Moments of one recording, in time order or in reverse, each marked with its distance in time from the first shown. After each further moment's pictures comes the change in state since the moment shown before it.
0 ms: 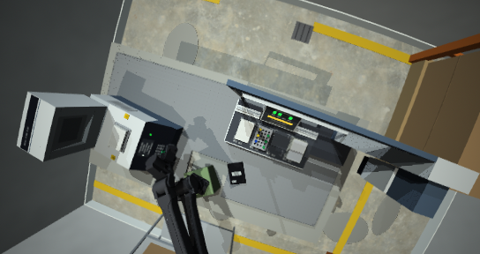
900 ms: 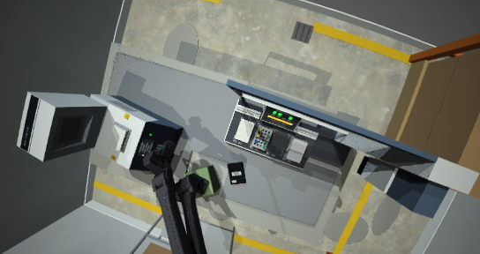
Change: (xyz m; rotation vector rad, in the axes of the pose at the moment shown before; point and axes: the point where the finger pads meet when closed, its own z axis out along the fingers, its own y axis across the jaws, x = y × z) arm 0.003 0.004 0.036 0.008 0.012 0.002
